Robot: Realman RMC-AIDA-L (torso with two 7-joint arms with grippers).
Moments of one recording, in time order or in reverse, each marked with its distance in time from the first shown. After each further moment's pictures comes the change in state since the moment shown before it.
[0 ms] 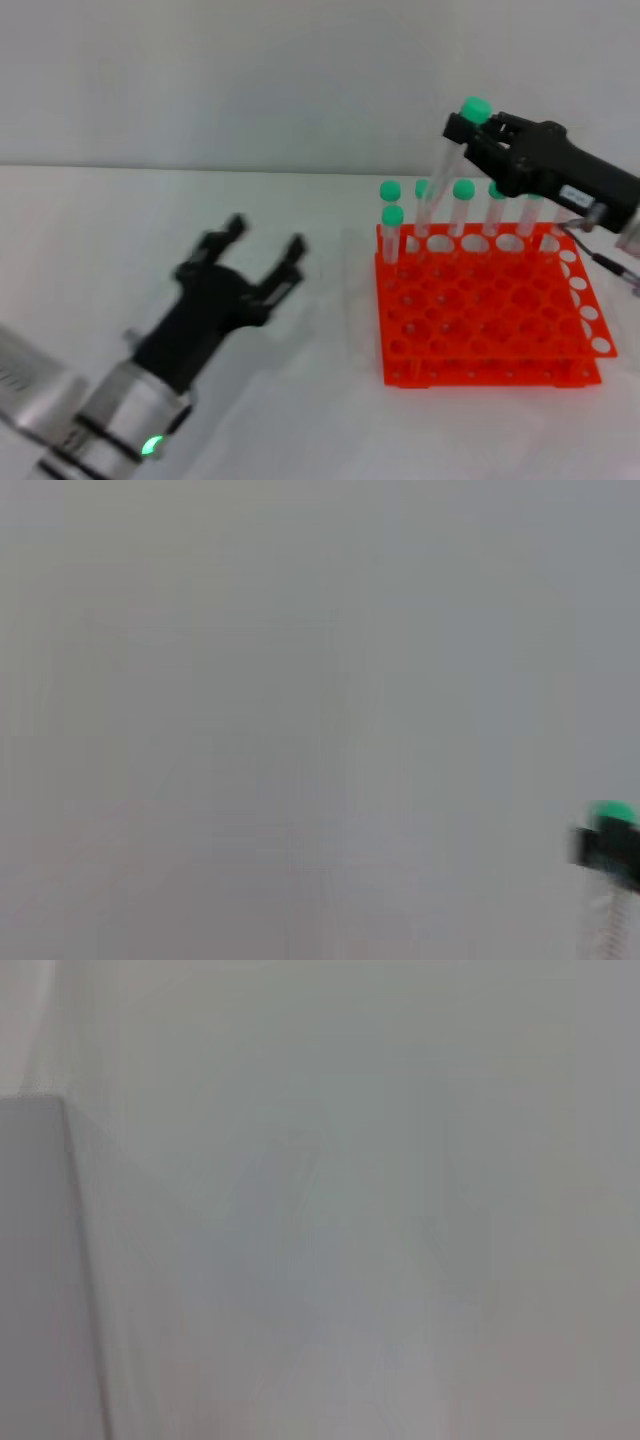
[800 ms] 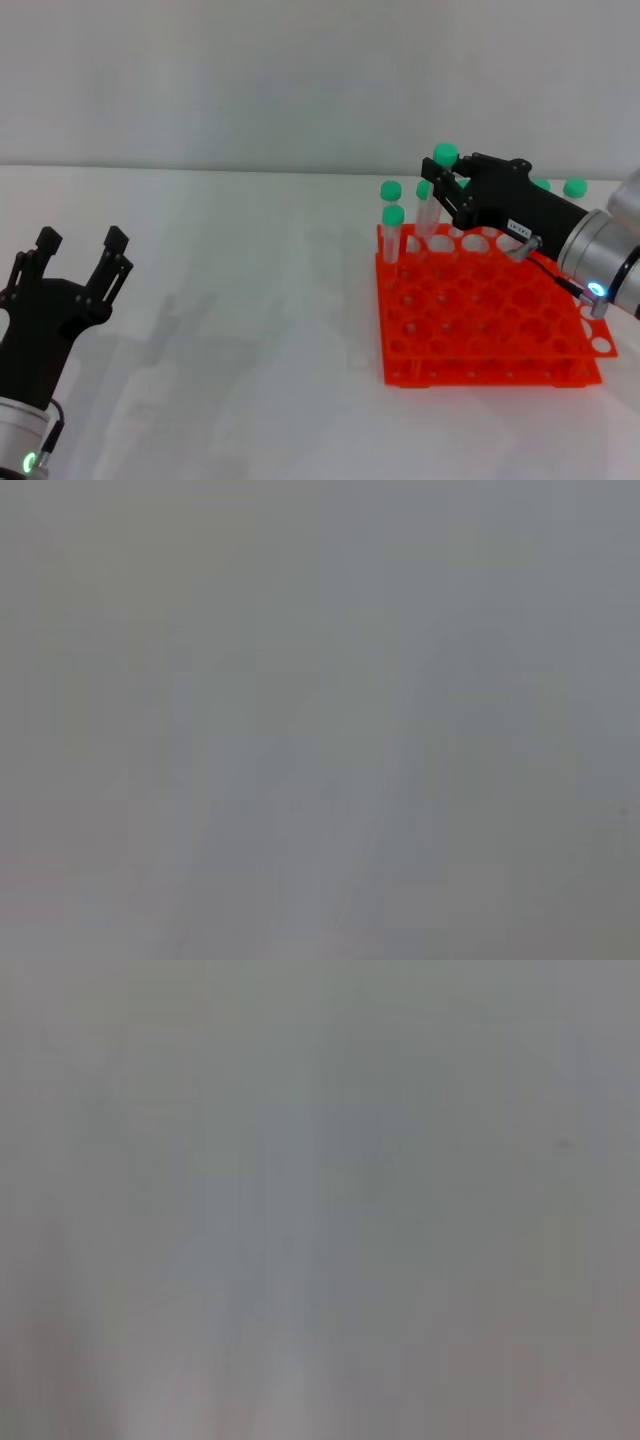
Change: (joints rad) left arm 0.141 0.003 -0.230 -0.078 -0.047 0.083 -0.006; right arm -0.031 0.100 0.017 -0.086 0.005 0.363 -0.251
